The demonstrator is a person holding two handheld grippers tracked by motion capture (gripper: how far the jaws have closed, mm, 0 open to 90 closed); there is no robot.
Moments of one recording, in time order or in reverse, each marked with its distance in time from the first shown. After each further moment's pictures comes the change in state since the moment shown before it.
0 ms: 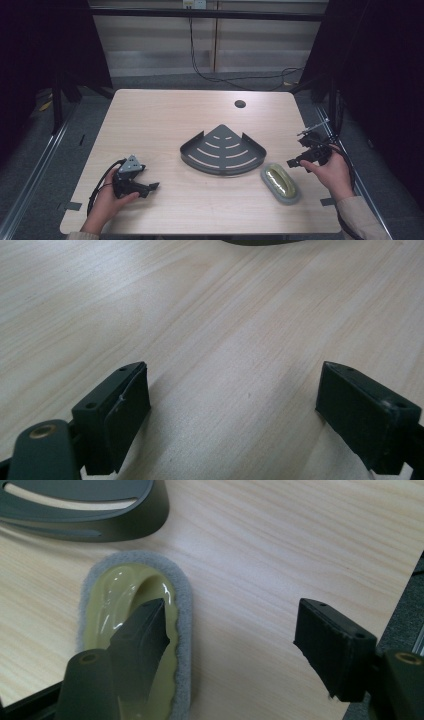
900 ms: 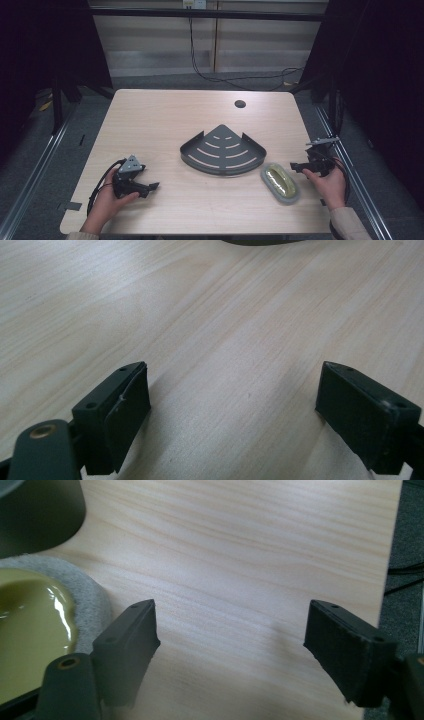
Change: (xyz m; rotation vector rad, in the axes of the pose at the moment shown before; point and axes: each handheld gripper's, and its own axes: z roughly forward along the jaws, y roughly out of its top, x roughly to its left) left arm 0.000 0.000 0.000 0.000 0.000 -0.001; right arm -0.028 -0.043 0.046 -0.213 -0.080 0.109
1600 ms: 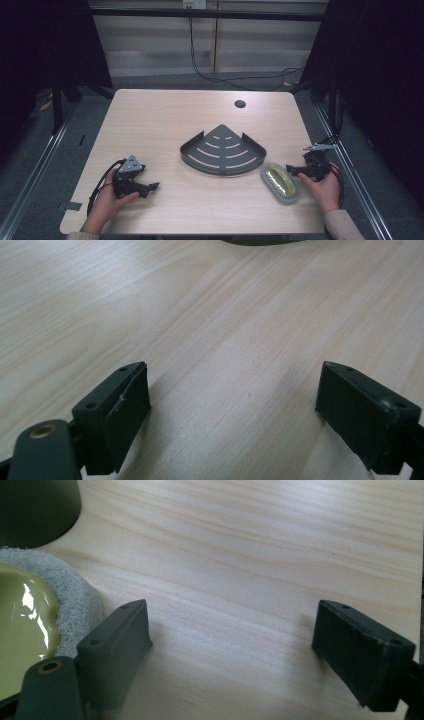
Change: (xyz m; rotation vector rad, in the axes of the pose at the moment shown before) left arm 0.000 0.000 0.000 0.000 0.001 0.000; right arm 0.005 -0.017 0.019 -0.082 0.000 0.004
